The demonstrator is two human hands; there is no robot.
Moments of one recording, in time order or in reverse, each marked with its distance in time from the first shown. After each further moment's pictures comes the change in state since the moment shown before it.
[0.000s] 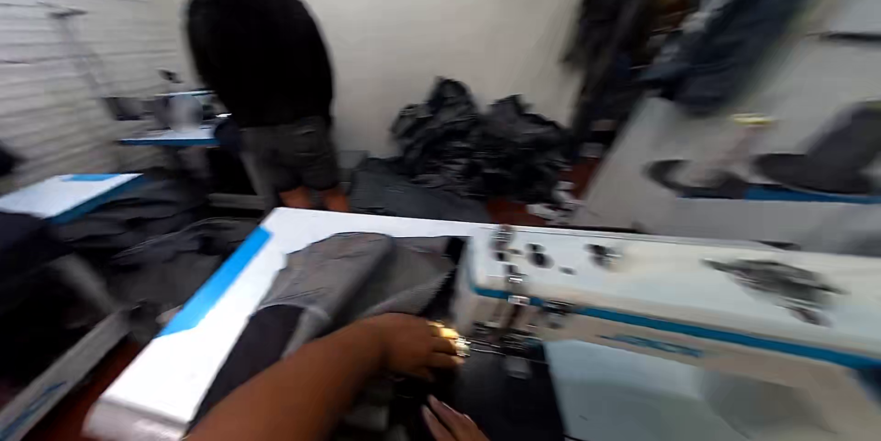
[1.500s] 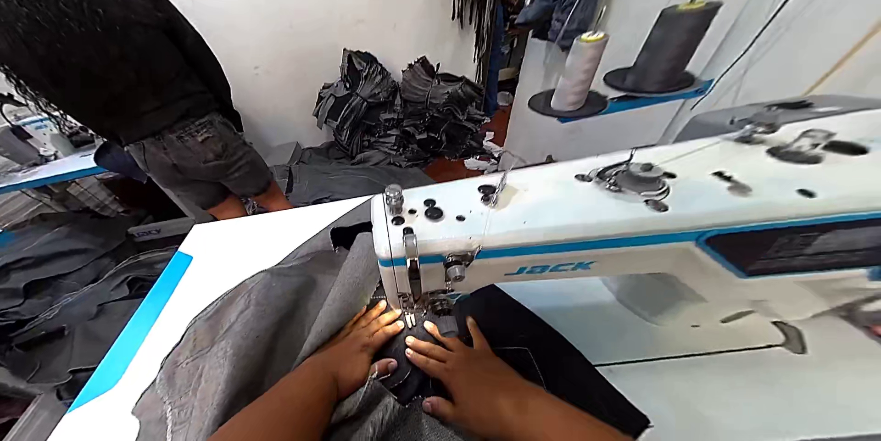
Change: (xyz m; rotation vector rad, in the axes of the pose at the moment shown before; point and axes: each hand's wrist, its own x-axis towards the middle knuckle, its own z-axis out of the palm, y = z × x) left_hand 0.006 0.033 0.024 -0.332 -0.047 -0.528; right_hand 0.043 0.035 -0.080 -0.278 -0.619 0.282
